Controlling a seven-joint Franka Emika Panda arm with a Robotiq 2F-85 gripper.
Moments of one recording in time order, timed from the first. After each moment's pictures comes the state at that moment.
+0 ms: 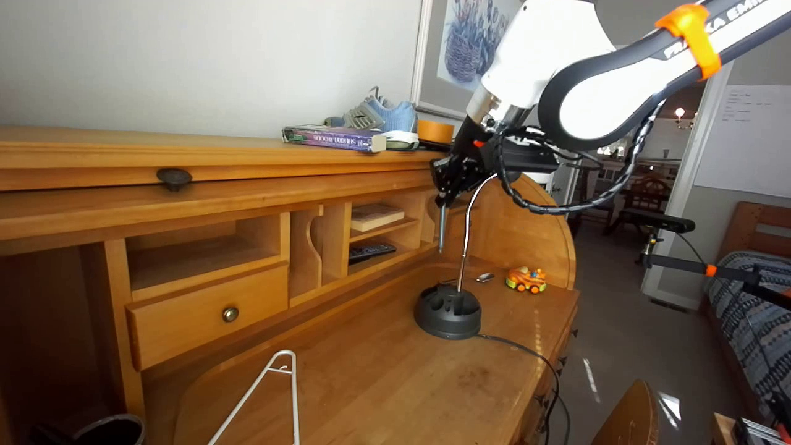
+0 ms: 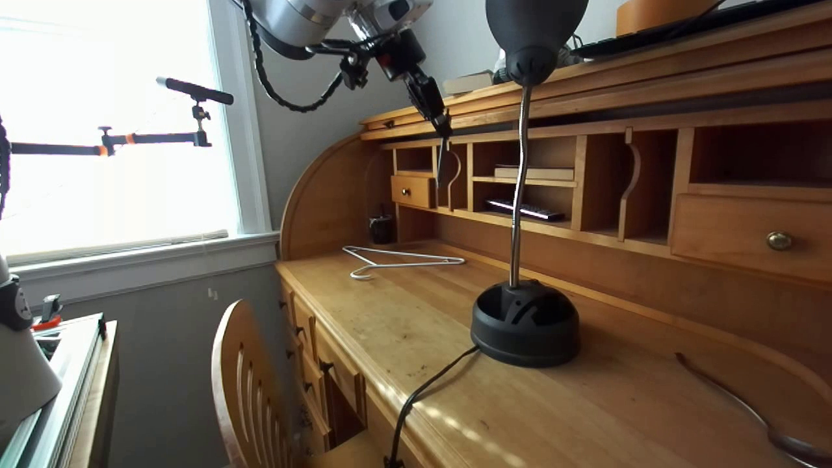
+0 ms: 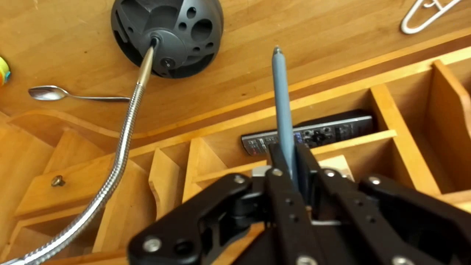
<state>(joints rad) 0.04 -0.10 -0.14 -2.27 -0.45 2.67 0.72</state>
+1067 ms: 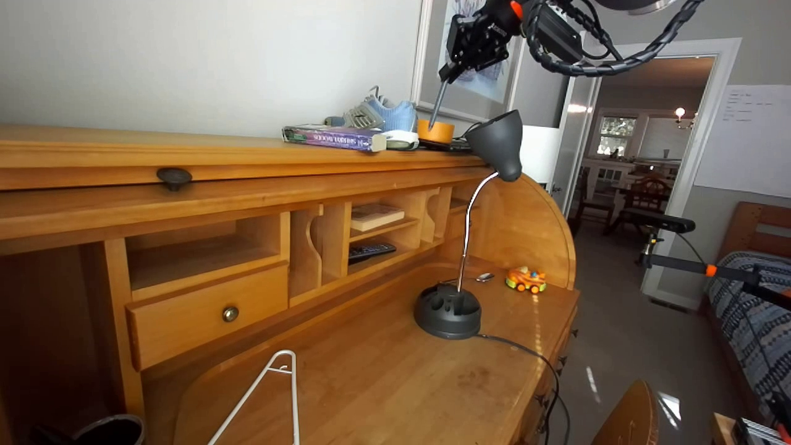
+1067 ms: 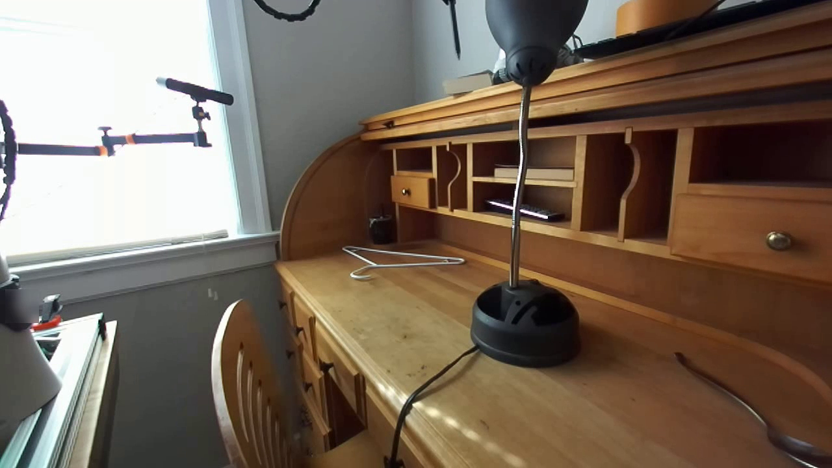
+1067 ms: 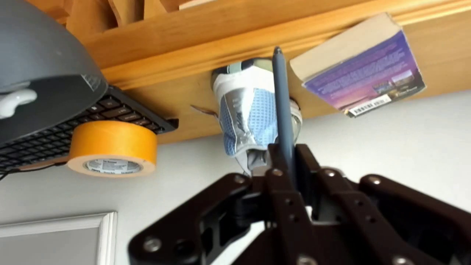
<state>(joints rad) -0.10 -0.30 -0.02 -2.14 -0.25 2.73 0.42</state>
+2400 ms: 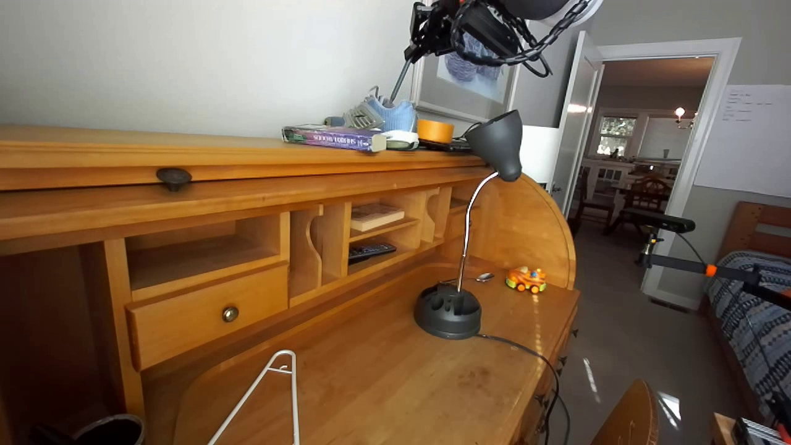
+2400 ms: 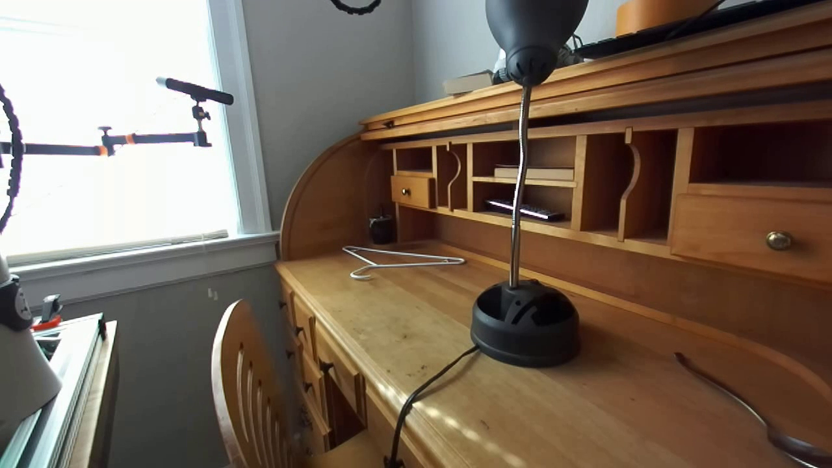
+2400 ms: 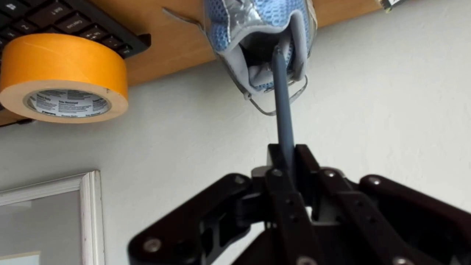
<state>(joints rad) -0.11 0.00 -0.06 -1.80 -0.16 2.85 0.39</state>
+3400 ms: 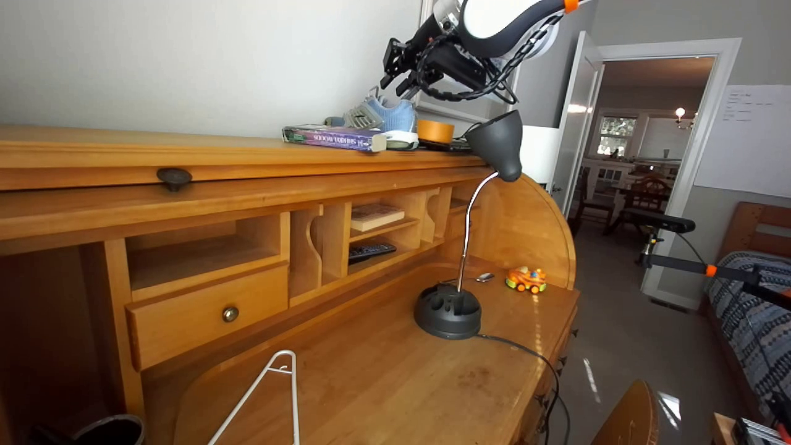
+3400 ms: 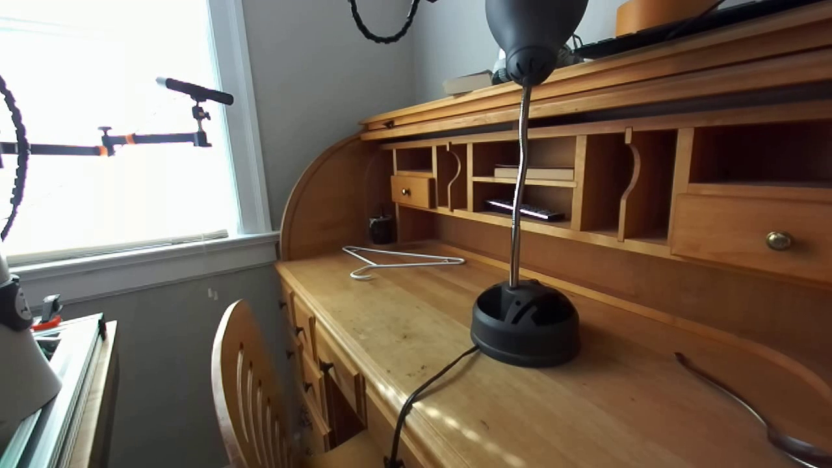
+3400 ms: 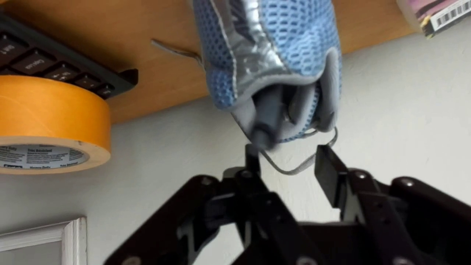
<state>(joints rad) -0.11 0.18 -0.07 -1.67 -0.14 2.84 0.39</state>
